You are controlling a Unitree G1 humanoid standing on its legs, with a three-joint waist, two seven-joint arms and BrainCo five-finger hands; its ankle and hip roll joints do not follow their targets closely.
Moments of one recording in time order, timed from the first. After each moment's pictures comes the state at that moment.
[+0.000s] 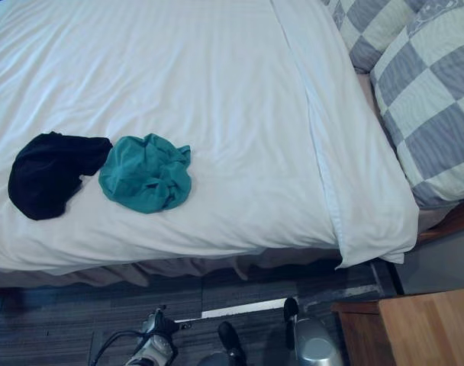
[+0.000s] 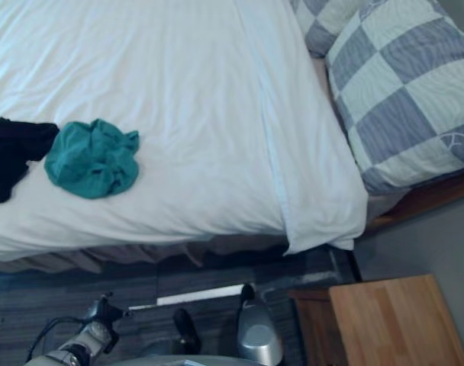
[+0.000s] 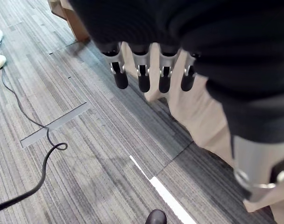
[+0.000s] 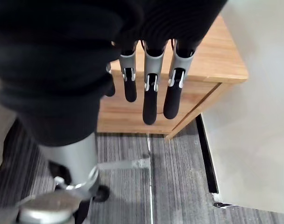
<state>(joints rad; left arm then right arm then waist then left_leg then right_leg) -0.15 0.31 -0.29 1.26 0.22 0.02 0.23 0.07 -0.22 0.13 1.26 0.04 0.01 -0.26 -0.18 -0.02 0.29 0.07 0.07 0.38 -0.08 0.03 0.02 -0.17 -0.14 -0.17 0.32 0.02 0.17</state>
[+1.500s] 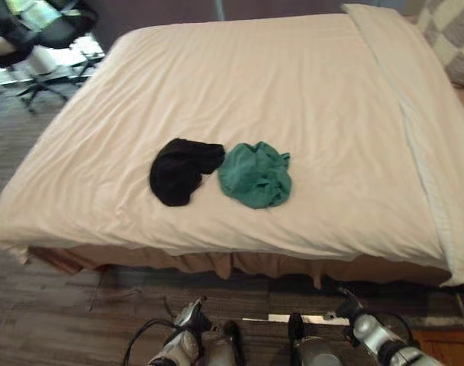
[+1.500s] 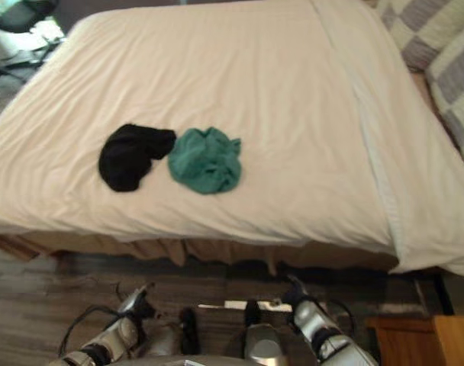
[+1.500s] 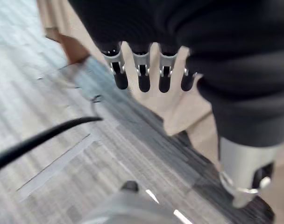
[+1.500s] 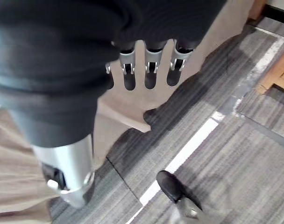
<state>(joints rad) -0.17 0.23 -0.48 1.12 0.34 -0.04 0.20 -0.25 -0.25 0.44 1.12 -0.20 -0.01 -0.20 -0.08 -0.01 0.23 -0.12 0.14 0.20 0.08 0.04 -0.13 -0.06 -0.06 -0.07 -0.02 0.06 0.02</state>
